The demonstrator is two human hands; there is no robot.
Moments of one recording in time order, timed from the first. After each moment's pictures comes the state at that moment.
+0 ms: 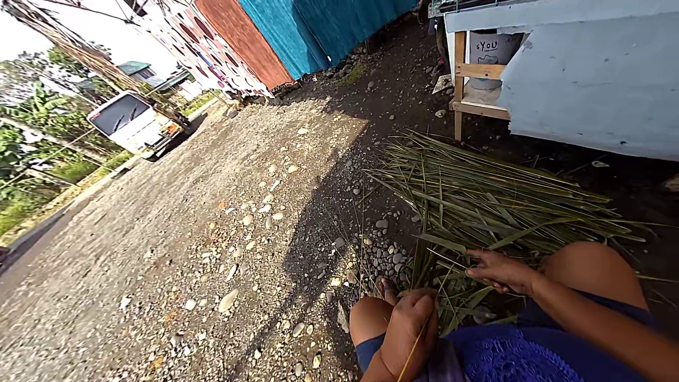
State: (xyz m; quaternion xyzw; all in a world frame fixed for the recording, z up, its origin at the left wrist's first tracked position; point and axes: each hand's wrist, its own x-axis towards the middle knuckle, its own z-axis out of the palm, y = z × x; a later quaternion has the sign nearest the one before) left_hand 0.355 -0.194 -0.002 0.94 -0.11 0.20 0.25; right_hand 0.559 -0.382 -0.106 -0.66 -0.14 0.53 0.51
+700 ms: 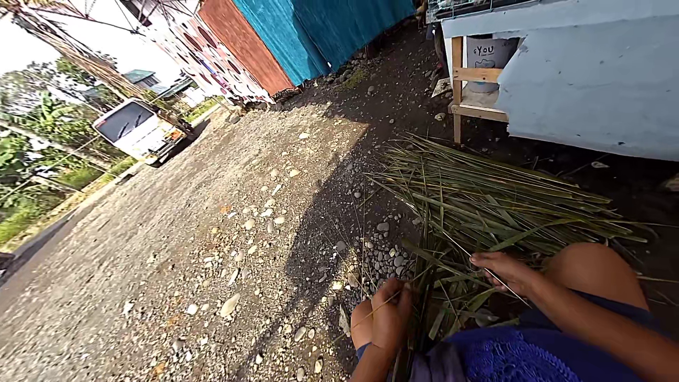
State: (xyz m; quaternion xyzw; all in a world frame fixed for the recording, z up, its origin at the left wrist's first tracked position) left_hand 0.363 -0.176 0.003 0.87 0.23 0.11 0.42; right_hand 0.558 -0.378 -0.109 -0.63 0.04 0.51 0.58
